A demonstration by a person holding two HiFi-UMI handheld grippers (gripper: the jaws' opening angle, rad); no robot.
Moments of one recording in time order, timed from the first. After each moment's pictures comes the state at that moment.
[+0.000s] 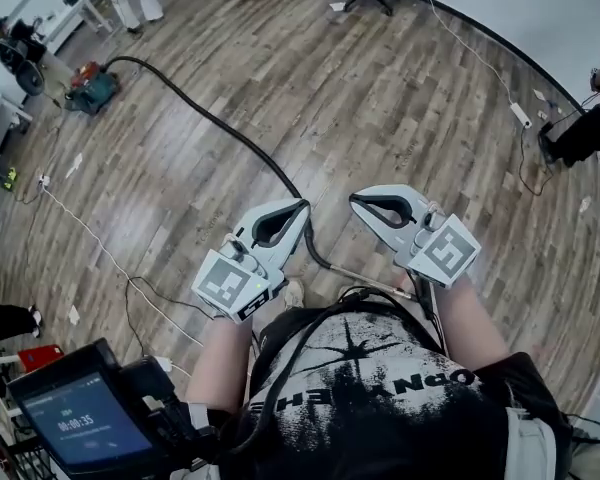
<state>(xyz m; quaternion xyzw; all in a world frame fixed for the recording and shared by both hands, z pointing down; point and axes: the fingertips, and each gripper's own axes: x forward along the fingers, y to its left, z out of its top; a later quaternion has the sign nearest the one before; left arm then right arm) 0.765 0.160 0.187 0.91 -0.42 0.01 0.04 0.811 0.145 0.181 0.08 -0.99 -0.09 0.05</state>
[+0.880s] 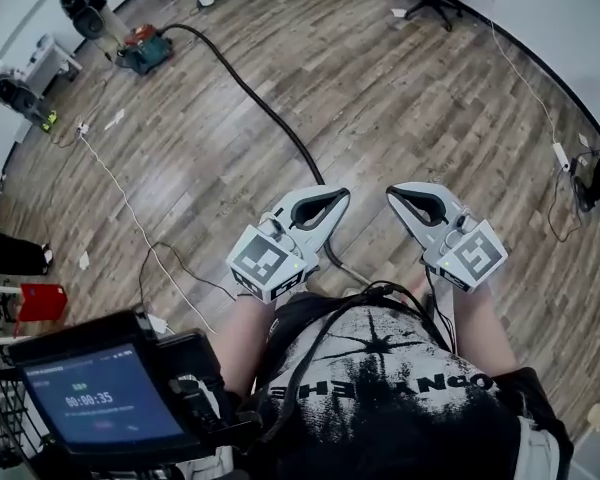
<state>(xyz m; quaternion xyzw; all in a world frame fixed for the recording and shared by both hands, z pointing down) 0.821 0.140 0.196 0.88 -0.46 0.02 0.04 0.866 0.121 0.193 0.06 -1.00 -0.06 0.05</state>
